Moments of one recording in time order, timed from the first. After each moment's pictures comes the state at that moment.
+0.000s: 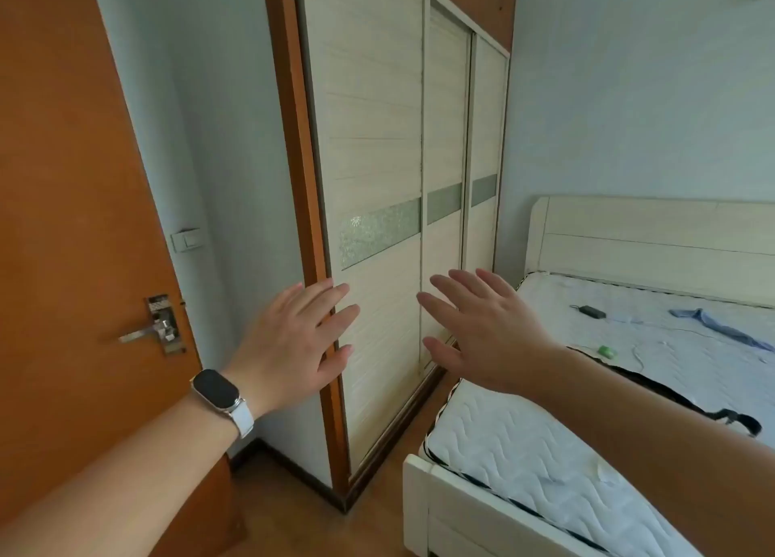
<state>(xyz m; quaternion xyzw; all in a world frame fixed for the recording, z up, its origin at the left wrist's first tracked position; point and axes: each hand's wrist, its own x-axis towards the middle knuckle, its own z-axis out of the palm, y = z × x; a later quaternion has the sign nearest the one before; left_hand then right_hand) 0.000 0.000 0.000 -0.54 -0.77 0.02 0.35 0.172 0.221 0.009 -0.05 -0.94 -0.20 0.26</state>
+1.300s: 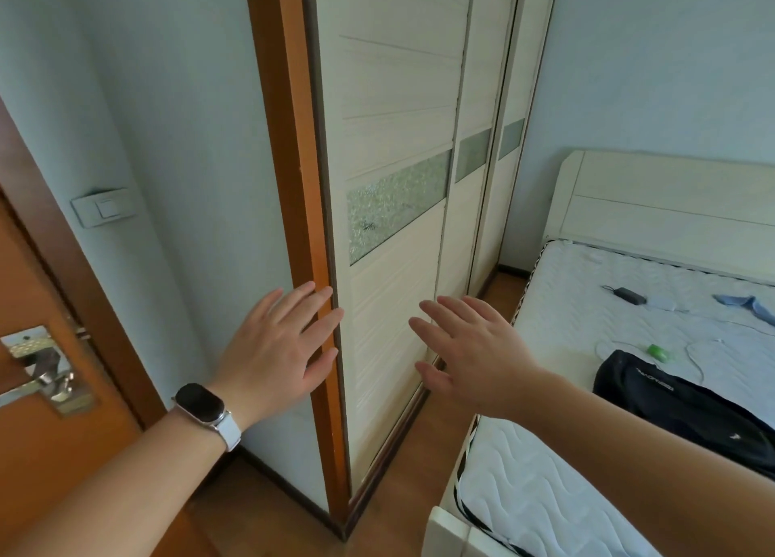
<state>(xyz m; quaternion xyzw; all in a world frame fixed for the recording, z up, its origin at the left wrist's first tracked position) -0.360 0.140 -0.073 -0.54 -0.81 0.01 0.24 -0.185 0.361 -0.080 -0.04 -0.98 -0.12 0.18</state>
